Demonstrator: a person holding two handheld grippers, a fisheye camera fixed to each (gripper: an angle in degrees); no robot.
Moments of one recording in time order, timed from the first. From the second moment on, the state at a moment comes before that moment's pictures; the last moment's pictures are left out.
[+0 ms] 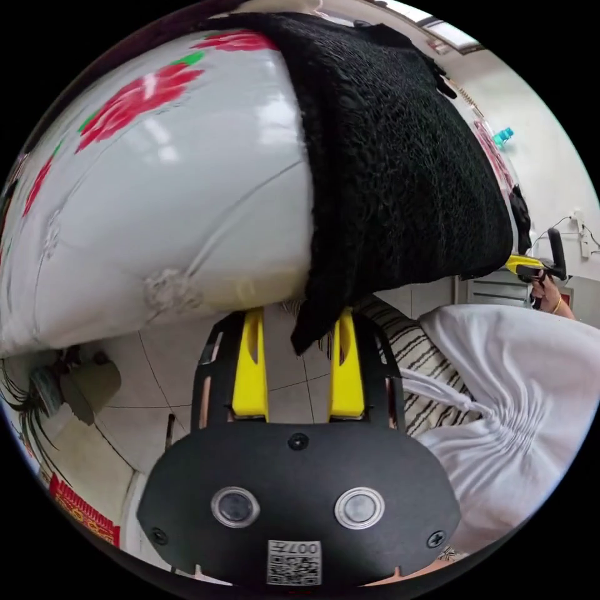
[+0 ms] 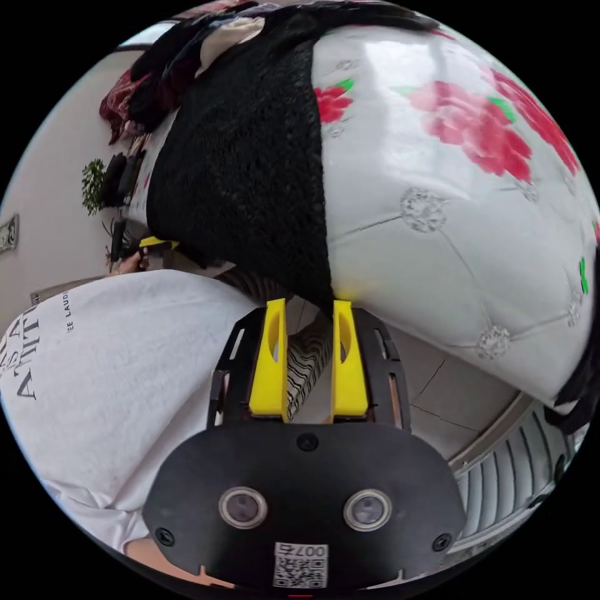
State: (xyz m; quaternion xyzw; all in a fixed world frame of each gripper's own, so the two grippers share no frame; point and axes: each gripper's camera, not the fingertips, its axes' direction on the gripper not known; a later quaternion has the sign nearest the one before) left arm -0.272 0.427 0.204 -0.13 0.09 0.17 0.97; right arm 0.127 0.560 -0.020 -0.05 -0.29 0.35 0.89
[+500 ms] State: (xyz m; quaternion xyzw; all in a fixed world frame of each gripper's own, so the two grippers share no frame) left arm -0.444 0.296 0.030 -0.05 0.55 0.17 0.82; right arm 0.248 0.580 -0.141 0.14 -0.55 0.25 0.78
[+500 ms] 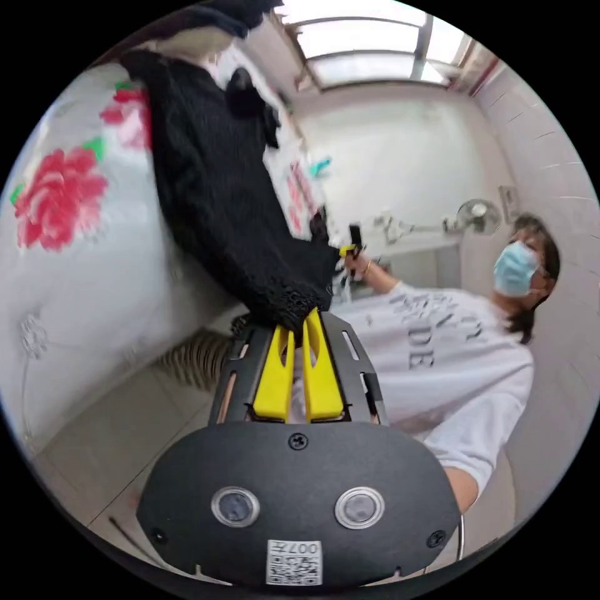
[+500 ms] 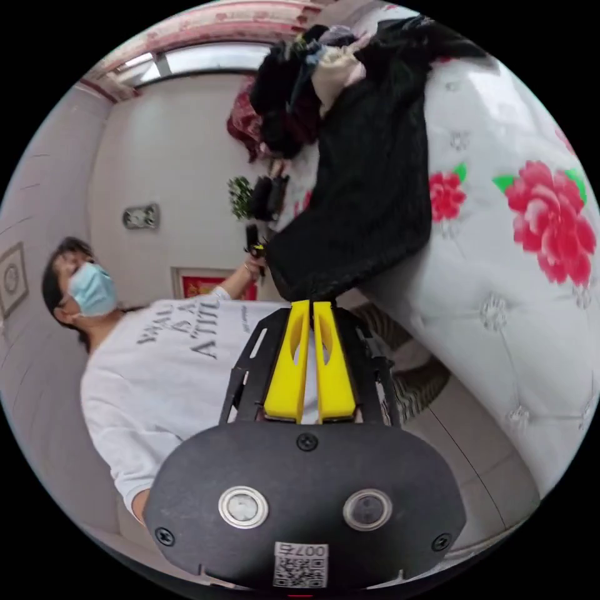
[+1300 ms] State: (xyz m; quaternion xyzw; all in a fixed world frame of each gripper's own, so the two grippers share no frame) left arm -0.416 0.153 0.114 -0.02 0.34 0.00 0.94; right arm 0.358 0.435 -0.074 0.15 -0.34 0.44 0.82
